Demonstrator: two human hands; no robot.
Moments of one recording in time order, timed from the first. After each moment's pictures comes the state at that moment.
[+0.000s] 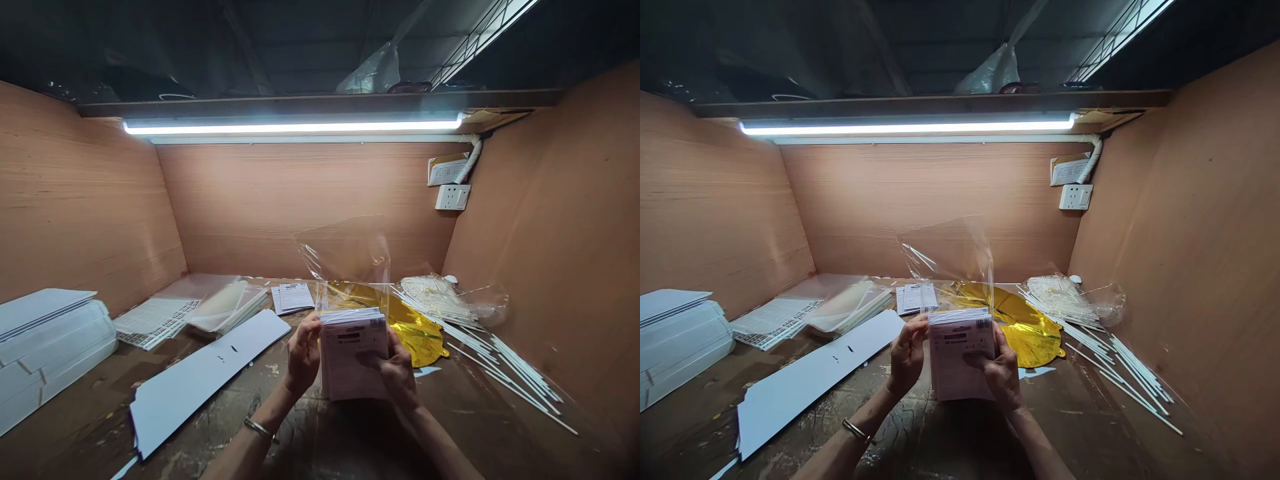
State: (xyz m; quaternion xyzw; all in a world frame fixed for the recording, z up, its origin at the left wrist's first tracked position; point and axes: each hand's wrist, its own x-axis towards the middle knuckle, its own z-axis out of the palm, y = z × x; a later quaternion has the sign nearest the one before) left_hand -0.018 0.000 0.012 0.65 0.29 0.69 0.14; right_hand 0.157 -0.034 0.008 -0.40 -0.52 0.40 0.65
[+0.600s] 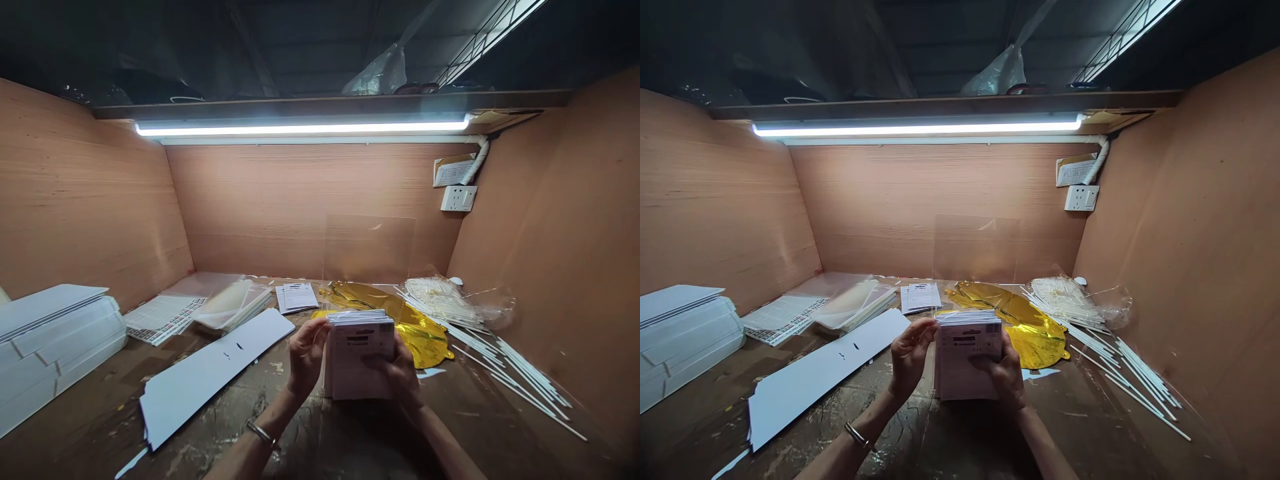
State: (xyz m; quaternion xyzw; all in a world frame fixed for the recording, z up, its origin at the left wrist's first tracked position) left_hand -0.012 -0.009 0.015 0.54 0.33 0.71 0.31; right_hand 0.165 -0.027 -0.003 -0.43 -0.53 0.37 0.63
